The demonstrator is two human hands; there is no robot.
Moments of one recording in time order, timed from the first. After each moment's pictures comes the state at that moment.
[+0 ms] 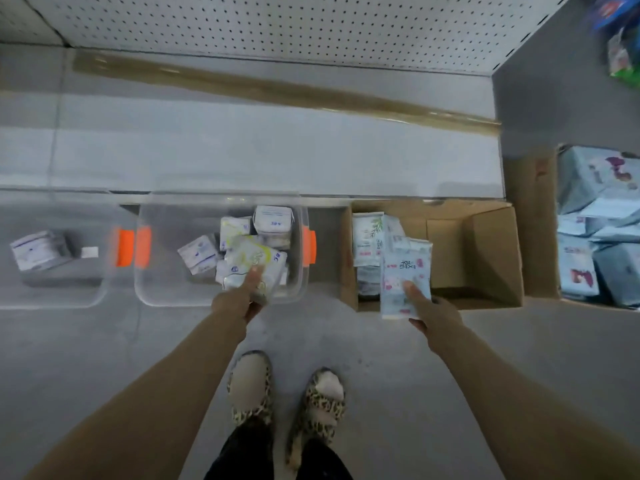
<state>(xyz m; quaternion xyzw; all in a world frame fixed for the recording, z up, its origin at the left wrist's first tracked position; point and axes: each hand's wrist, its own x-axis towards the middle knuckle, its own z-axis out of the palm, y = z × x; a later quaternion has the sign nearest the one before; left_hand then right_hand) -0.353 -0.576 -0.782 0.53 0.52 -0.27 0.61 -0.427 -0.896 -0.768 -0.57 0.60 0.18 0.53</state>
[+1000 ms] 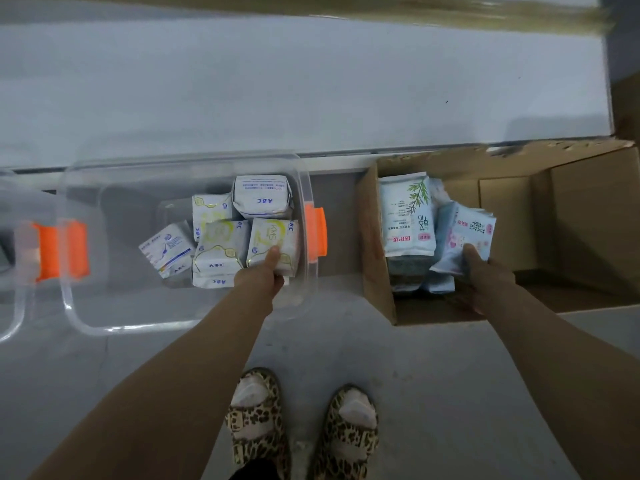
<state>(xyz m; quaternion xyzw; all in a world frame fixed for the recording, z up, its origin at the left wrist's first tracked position) -0.312 -0.612 -0.981 0.58 0.54 -0.32 0.52 -0.386 -0.960 -0.962 -0.59 0.66 0.14 0.45</state>
